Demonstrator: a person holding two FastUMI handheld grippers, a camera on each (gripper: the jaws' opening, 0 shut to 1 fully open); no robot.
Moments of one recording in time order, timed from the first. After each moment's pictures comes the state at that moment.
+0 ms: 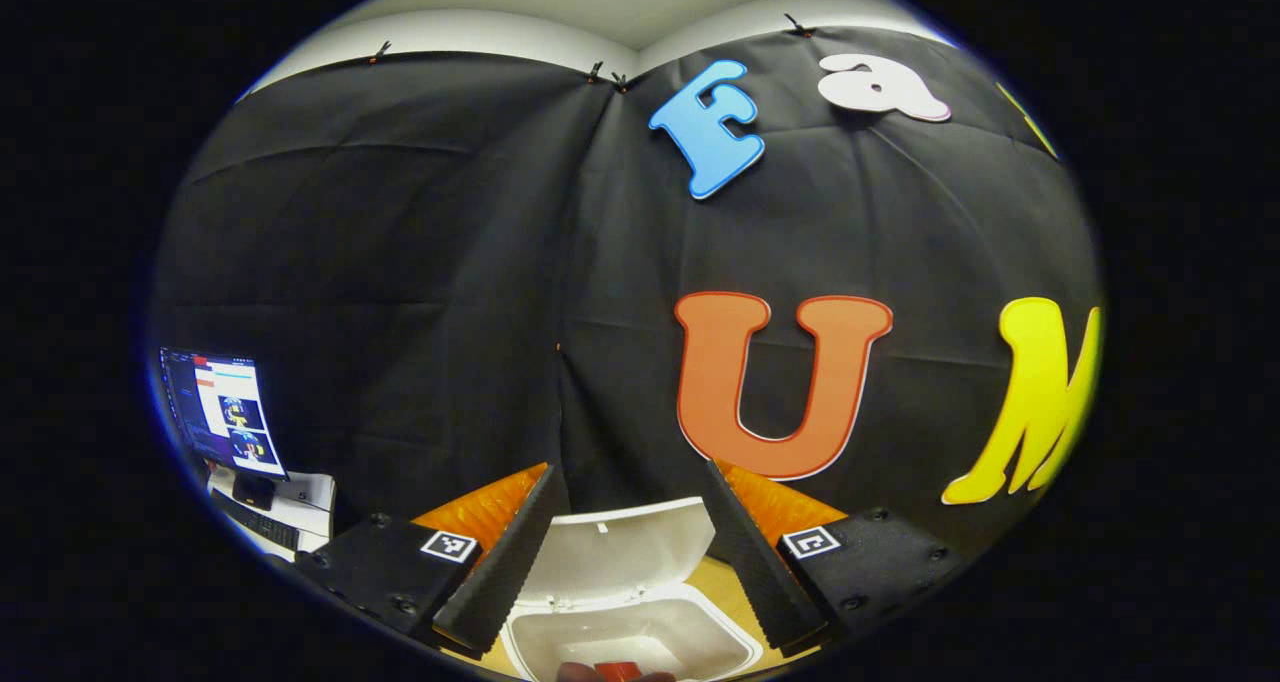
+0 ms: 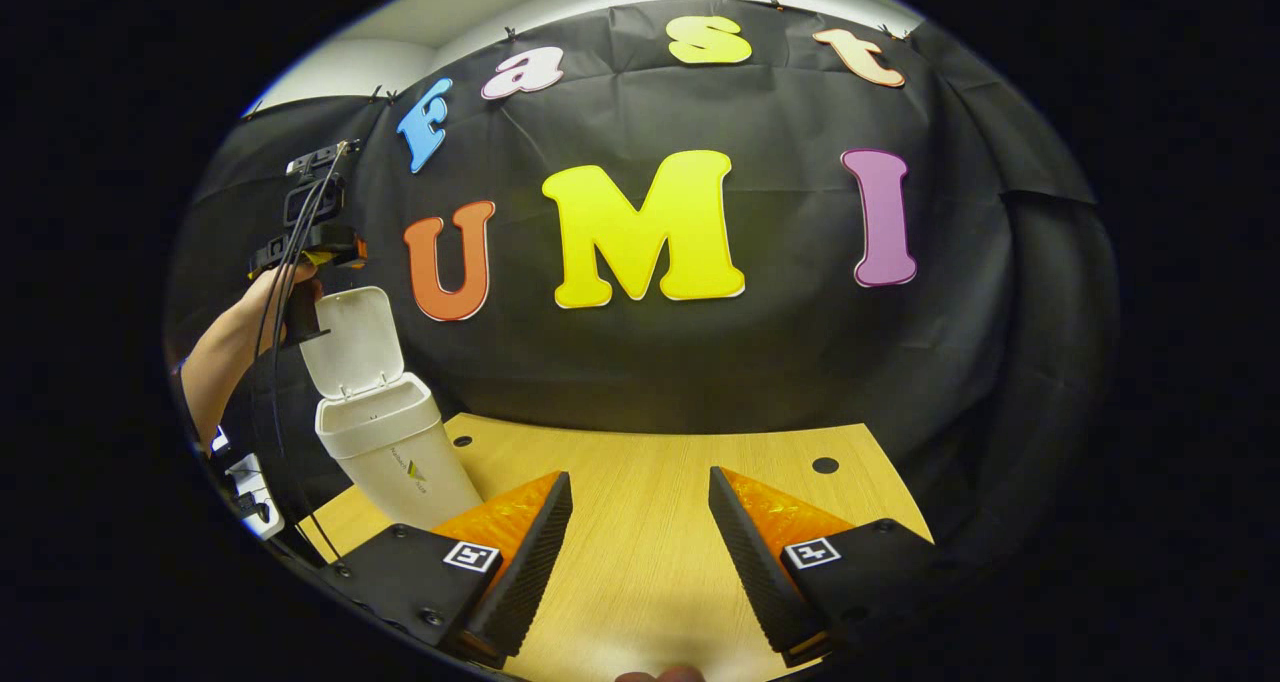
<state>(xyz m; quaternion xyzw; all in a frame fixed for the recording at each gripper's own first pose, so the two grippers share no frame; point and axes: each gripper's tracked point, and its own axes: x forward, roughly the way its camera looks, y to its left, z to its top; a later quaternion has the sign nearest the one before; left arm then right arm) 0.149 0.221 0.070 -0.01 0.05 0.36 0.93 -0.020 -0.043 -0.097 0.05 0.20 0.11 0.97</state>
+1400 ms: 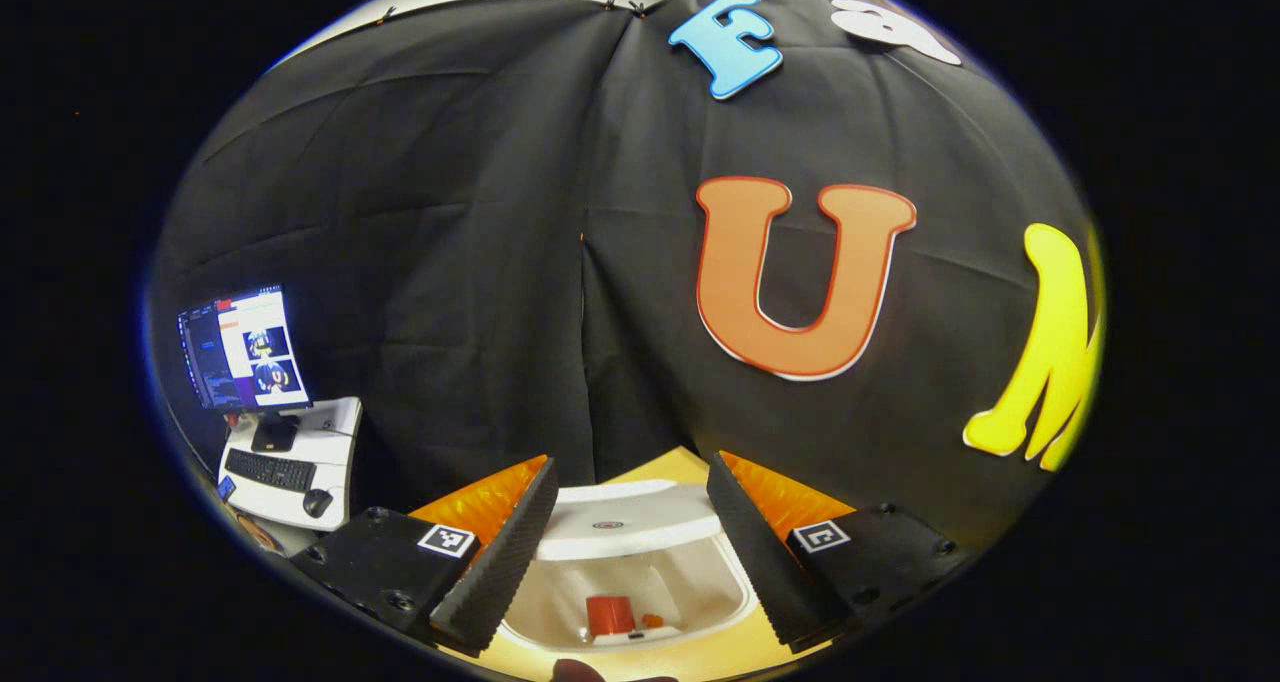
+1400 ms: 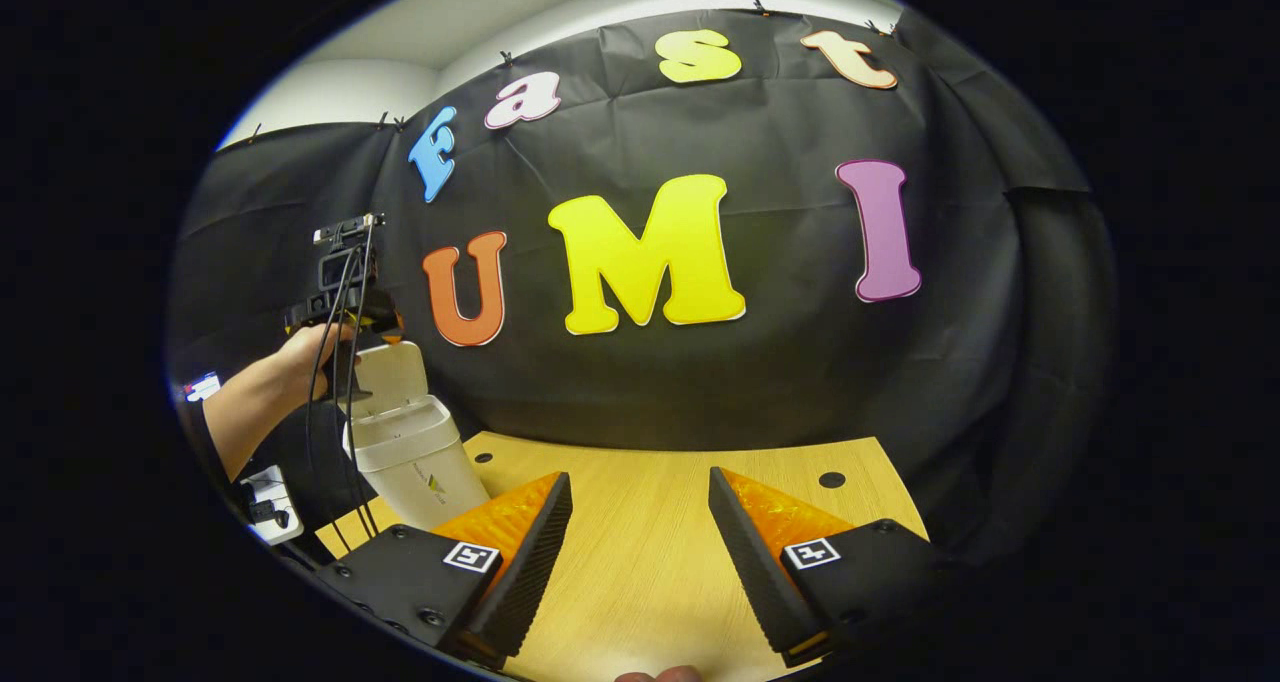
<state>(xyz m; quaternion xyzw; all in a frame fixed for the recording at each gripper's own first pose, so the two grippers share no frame) 0.106 0.163 -0.043 -0.07 0.18 0.38 0.90 -0.031 -0.074 -0.077 0.07 0.18 0.15 0.97</state>
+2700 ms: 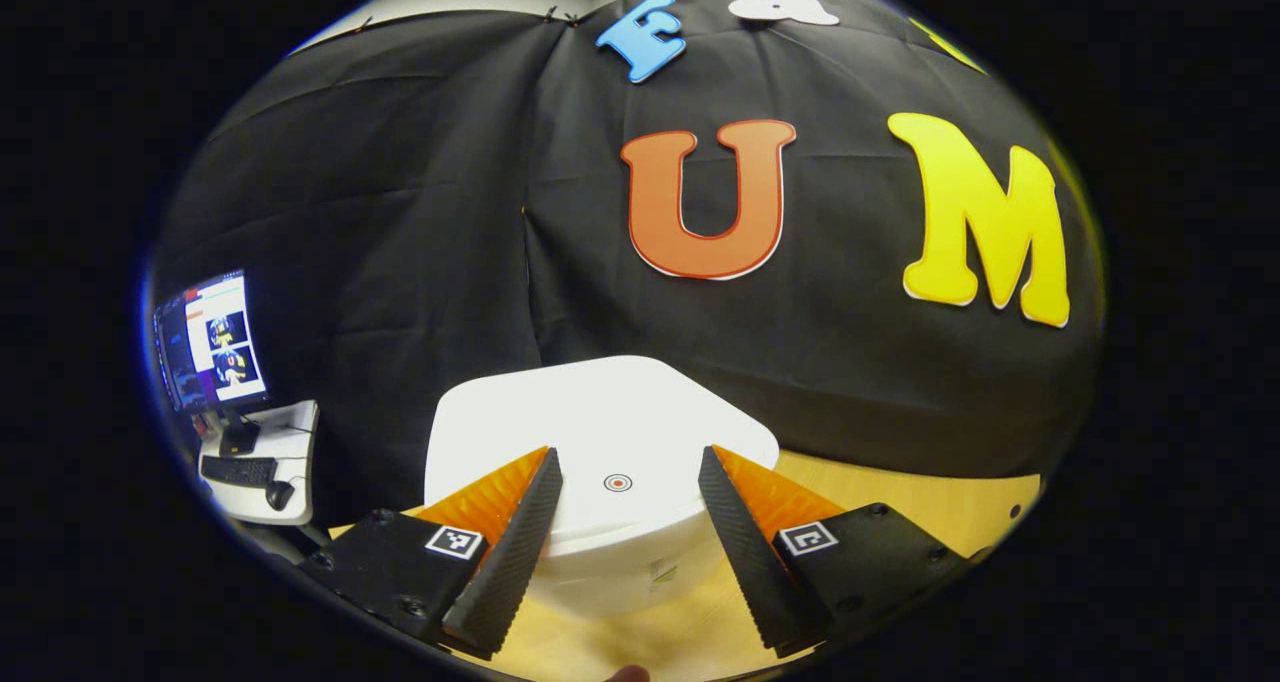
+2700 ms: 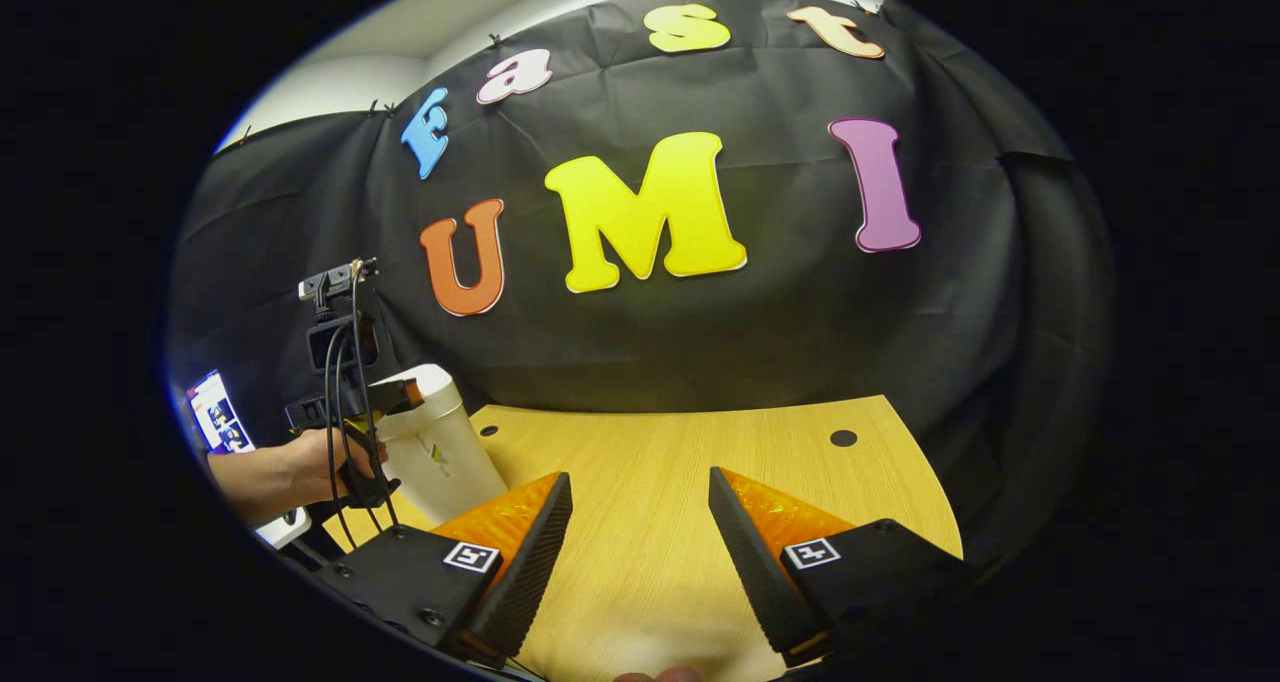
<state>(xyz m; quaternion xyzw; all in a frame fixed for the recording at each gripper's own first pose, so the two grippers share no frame) 0.063 0.111 -0.150 -0.03 0.16 0.29 0.94 -0.048 -0.057 -0.126 0.08 0.23 0.15 0.96</state>
